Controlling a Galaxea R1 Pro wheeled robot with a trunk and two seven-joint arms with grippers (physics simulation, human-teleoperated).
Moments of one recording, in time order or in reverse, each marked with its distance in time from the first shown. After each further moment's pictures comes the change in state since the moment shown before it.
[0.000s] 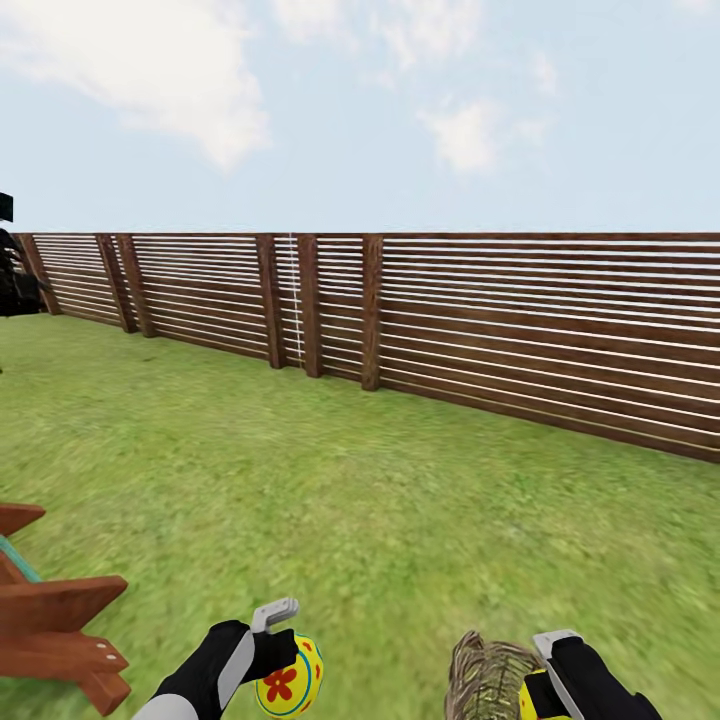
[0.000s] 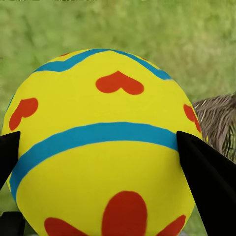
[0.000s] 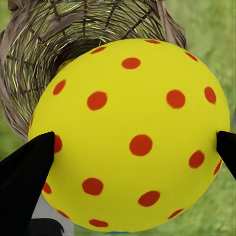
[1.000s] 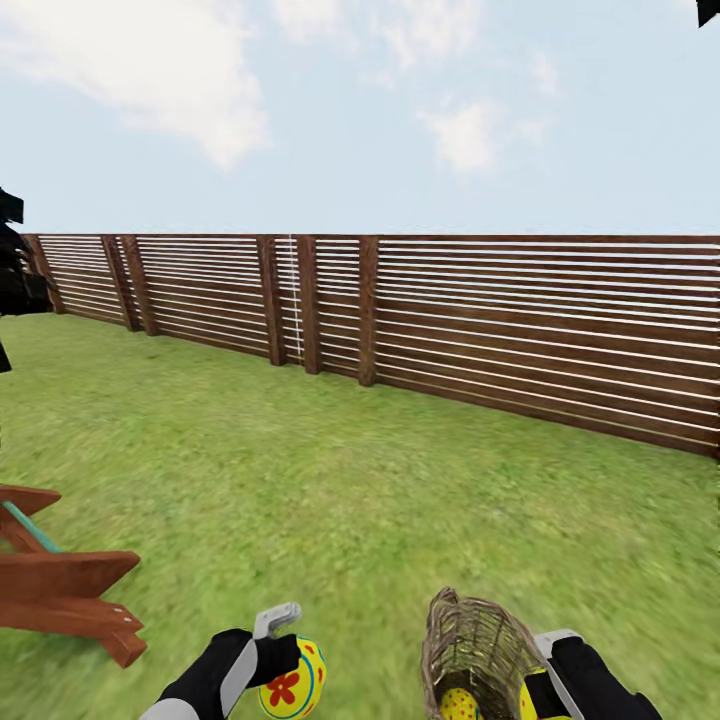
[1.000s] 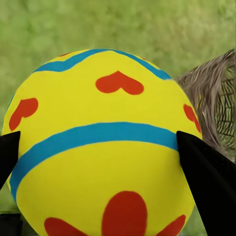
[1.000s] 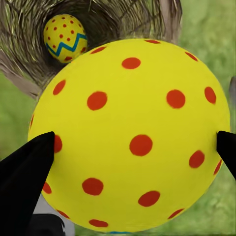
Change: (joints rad) left arm 0.000 -0.006 0.001 0.045 -0.001 -0.066 0.000; right arm 0.000 0.000 0.000 0.000 -0.002 0.001 0.000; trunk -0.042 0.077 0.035
